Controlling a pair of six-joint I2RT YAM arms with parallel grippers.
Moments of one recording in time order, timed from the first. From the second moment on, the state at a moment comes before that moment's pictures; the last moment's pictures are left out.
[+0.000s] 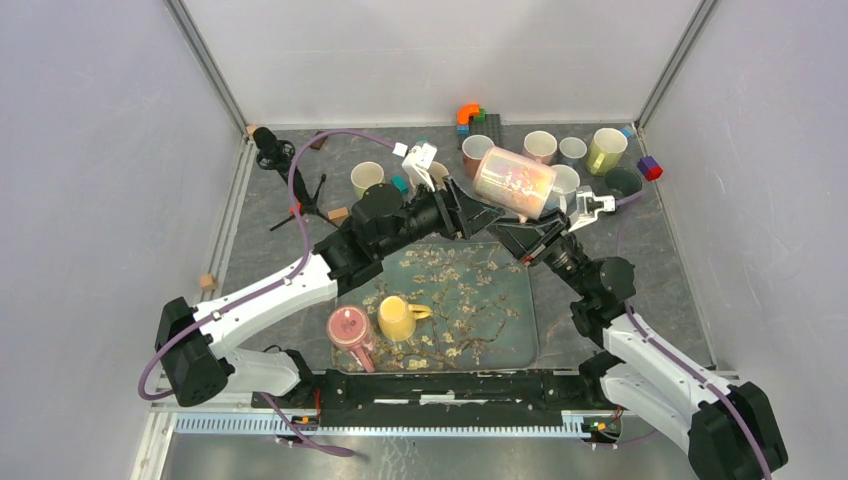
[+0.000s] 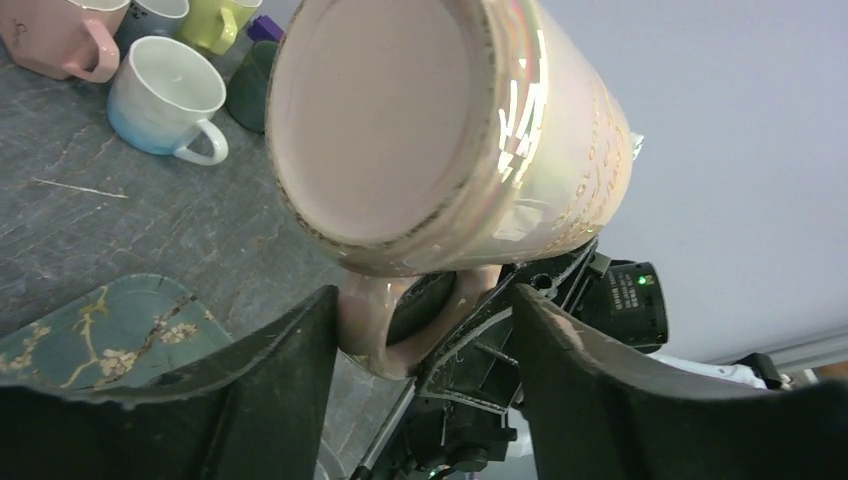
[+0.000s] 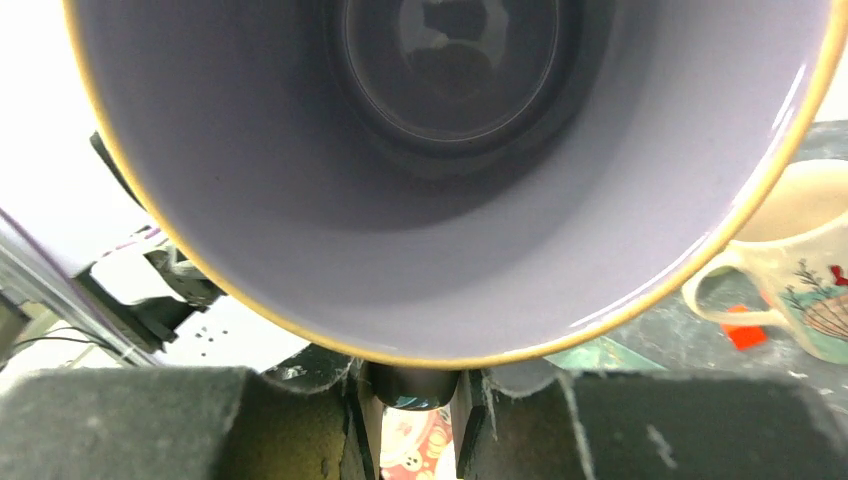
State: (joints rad) left arm -0.92 1.29 1.10 0.20 0.10 -0.79; right arm 0.46 0.87 0.34 1.03 -0.41 0.96
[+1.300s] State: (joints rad) left arm -0.92 1.00 1.04 -0.24 -0.08 -0.56; right arm 0.45 1.14 0.68 0.01 0.07 0.36
